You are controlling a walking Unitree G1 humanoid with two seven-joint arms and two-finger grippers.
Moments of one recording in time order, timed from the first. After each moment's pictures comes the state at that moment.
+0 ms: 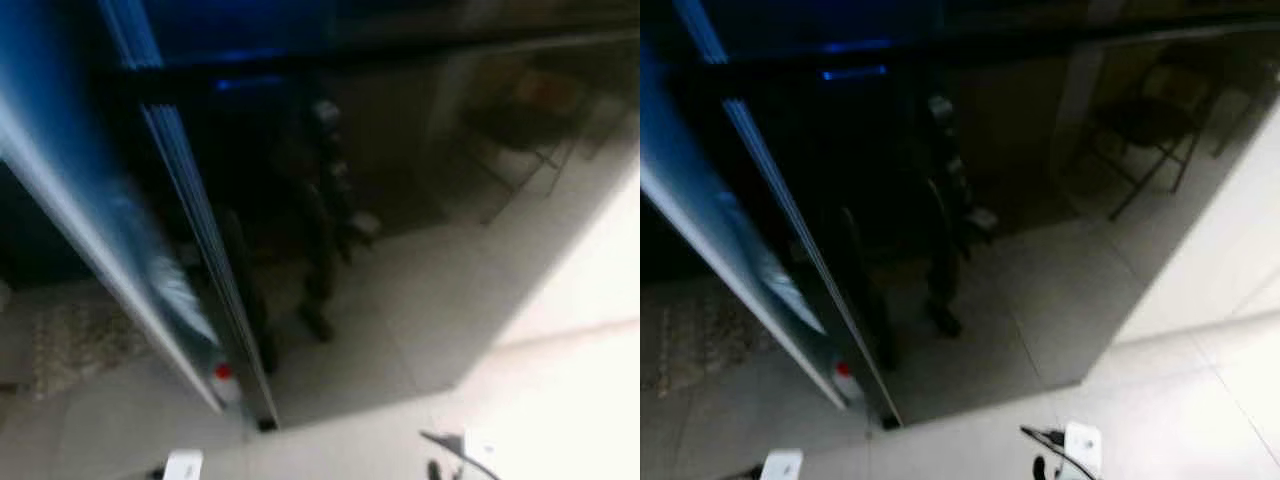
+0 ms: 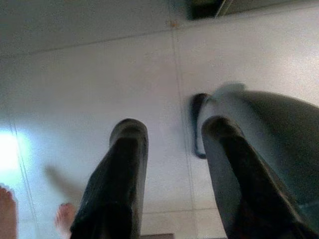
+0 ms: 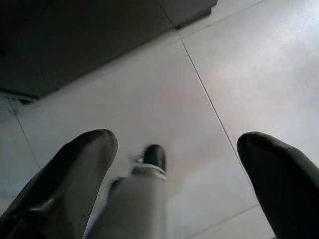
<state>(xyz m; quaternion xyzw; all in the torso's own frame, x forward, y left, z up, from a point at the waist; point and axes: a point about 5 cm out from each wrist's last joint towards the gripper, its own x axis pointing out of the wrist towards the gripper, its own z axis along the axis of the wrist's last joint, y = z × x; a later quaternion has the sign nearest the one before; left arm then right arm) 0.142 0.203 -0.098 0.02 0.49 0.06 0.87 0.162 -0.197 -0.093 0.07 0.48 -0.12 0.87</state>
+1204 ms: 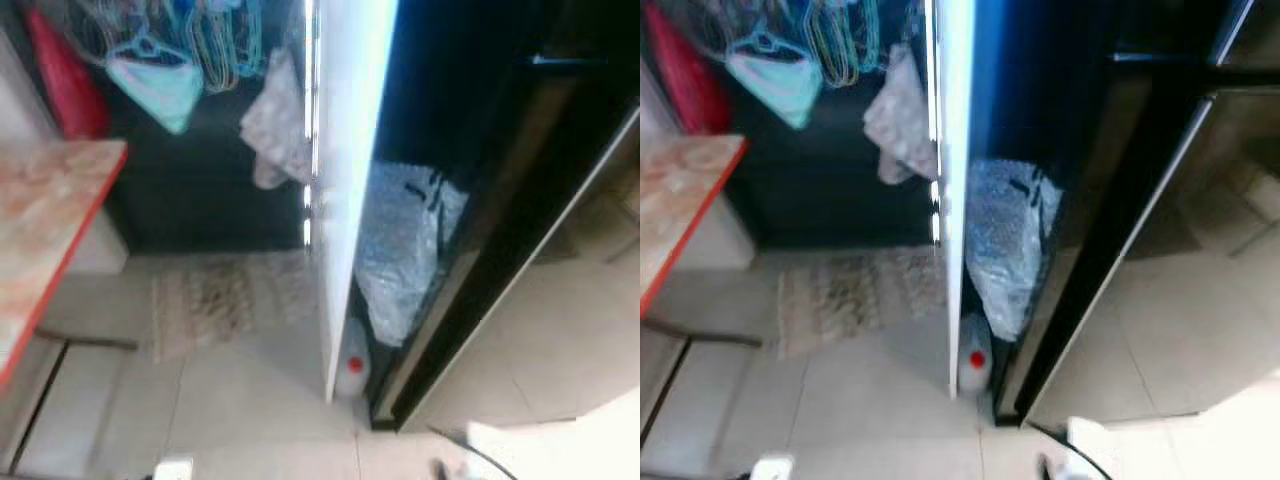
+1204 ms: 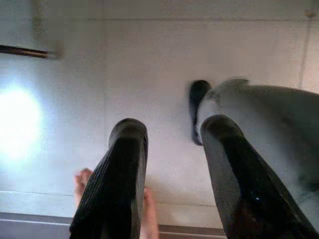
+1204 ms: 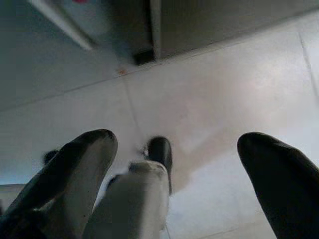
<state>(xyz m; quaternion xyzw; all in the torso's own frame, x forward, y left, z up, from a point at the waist) 0.138 0.215 -0.097 0.02 0.49 0.07 0.87 0.175 -0.205 -0.087 0.08 0.50 -0.11 0.86</state>
